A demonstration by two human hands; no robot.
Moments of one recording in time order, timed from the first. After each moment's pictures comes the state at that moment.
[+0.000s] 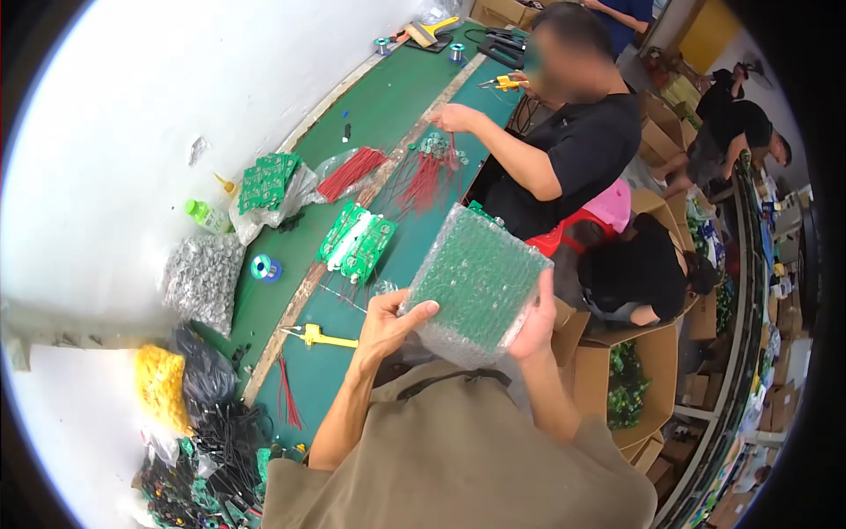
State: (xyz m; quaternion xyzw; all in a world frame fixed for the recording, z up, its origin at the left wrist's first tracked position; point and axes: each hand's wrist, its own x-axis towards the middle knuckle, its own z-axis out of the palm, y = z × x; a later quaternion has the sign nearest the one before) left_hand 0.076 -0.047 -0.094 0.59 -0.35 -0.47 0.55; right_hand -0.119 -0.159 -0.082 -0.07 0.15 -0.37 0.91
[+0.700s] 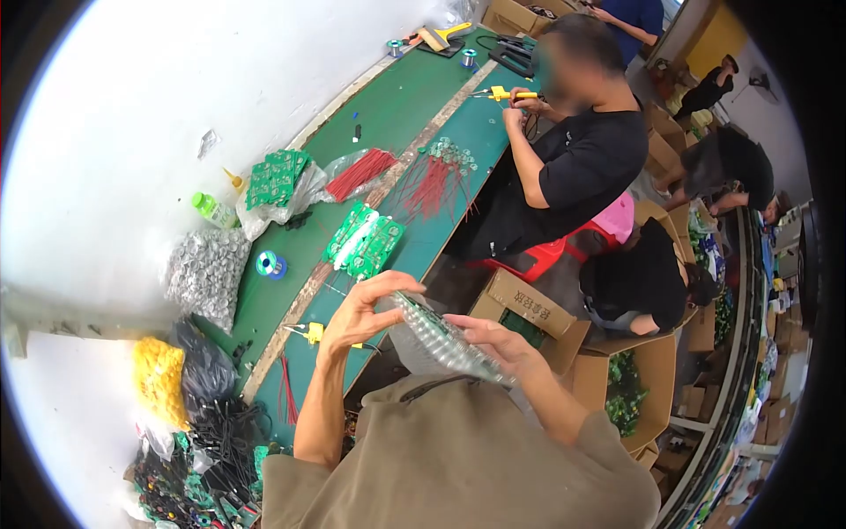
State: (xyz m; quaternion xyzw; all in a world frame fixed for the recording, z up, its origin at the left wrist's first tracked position) left_hand 0.138 -0.041 -0.071 0.49 -0.58 -0.39 0.52; right_hand -0.108 -0.141 -0.116 -0.19 0.23 -0.01 0.95
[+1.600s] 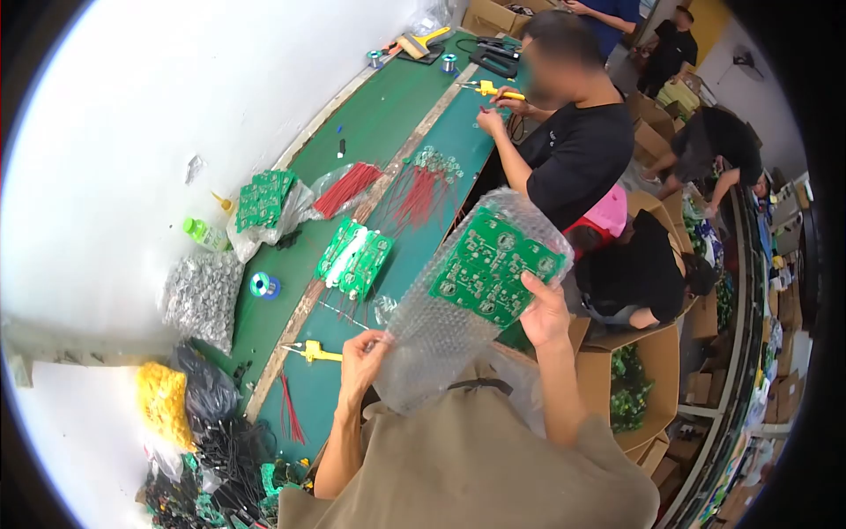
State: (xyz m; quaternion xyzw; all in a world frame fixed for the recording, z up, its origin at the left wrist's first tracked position) left_hand 0.097 0.003 -0.153 0.72 -0.22 -0.44 0.49; right_hand -0.124 -0.197 -0.077 -0.26 0.26 -0.46 0.81
